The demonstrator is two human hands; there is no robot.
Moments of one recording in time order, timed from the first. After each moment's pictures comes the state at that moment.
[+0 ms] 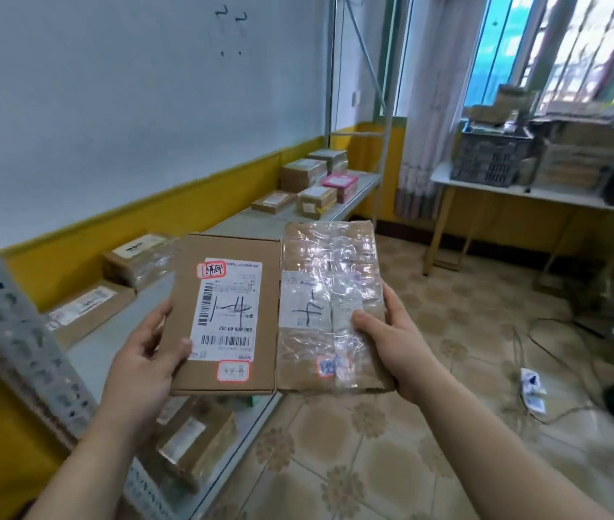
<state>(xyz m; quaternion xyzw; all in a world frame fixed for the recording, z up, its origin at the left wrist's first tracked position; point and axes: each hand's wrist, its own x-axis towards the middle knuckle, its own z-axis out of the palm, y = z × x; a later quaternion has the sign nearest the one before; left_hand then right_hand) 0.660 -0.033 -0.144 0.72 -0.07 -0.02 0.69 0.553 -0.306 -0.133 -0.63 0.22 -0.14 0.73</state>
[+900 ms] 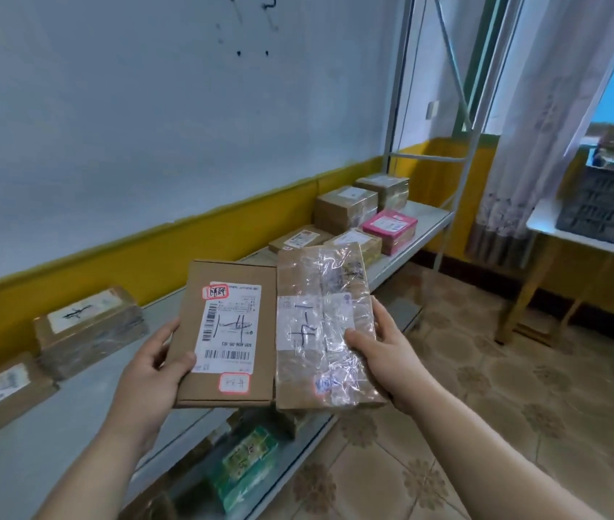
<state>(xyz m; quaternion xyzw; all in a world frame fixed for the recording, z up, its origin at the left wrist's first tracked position) 0.944 -0.263 -0.161 0.73 0.06 0.02 0.68 0.903 -0.556 -0.156 -0.70 0.16 -0.03 0.69</state>
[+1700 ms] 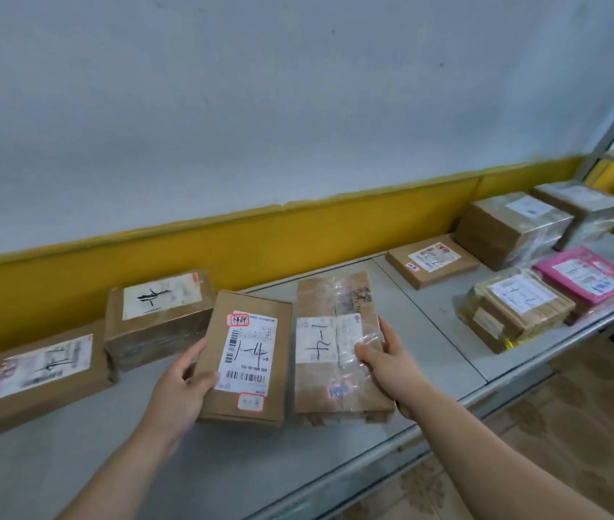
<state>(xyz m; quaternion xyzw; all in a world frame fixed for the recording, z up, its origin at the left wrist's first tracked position) 1.116 -0.178 -0.256 0.73 0.23 0.03 0.64 1.201 -0.470 -0.248 -0.77 0.11 0.18 0.60</state>
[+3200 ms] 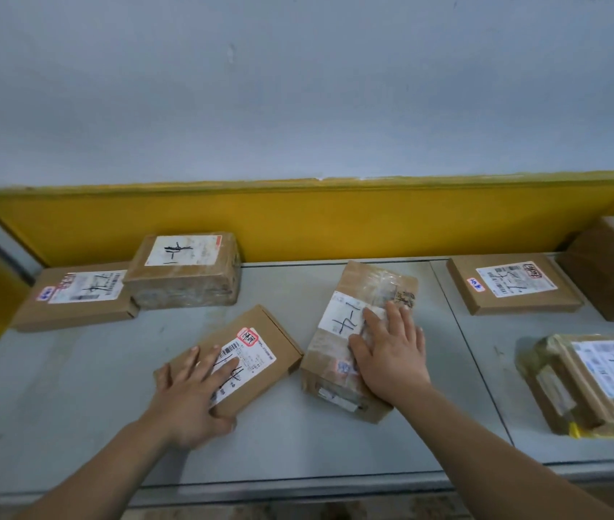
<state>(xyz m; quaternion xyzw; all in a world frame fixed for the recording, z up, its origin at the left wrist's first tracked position) 1.109 -0.235 -0.301 0.95 0.19 -0.23 0.08 1.287 -0.491 -0.260 -0.95 -0.20 0.15 0.17</state>
